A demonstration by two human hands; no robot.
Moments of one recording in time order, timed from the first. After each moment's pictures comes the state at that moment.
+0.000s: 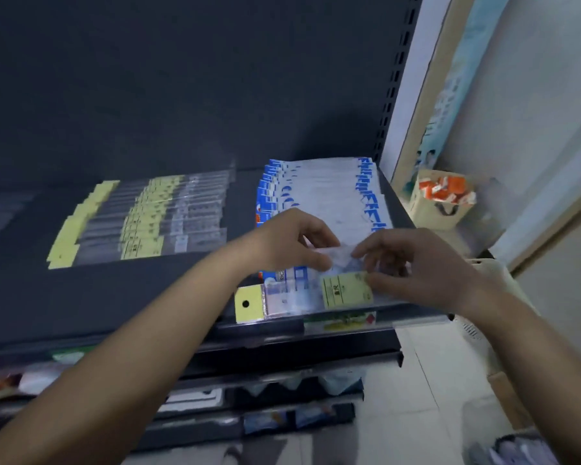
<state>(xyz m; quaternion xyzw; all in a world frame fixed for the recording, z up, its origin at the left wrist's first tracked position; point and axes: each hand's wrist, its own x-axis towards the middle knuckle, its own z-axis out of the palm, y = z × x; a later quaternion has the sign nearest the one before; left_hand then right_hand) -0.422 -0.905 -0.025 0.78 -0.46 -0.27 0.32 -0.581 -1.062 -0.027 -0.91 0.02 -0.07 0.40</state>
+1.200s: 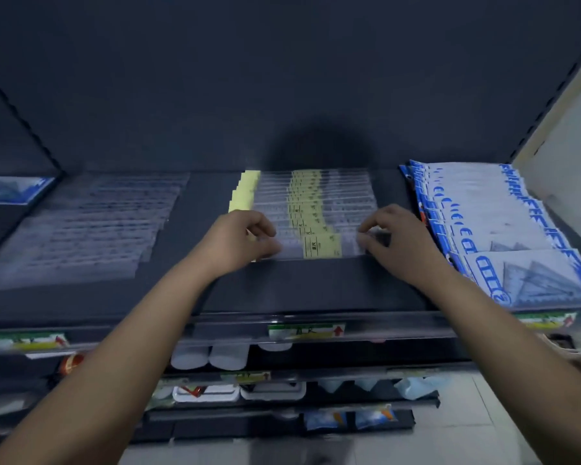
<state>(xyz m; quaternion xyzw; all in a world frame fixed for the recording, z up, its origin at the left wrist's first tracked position) -0.281 -0.632 -0.052 0.87 -0.31 -0.10 0.37 -0.415 -0.865 -0.058 -0.95 0.13 -0.16 0.25</state>
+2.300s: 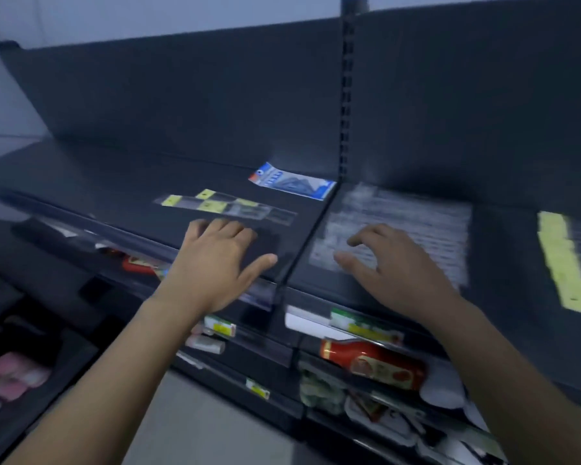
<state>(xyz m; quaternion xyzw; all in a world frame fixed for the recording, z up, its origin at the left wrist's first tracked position) -0.254 -0.217 0.001 0.98 -0.17 0.10 -0.06 -0.268 -0.469 -0.018 -0.96 -0.11 -0.07 0.23</state>
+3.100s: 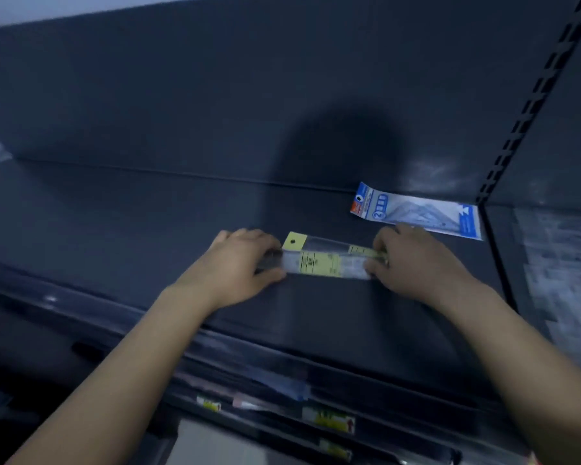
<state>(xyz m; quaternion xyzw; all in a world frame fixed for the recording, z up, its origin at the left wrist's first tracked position) -0.007 -0.014 -0.033 0.95 -0.29 -0.01 0.06 -0.058 -0.267 -0.038 -0.99 0.04 0.03 0.09</state>
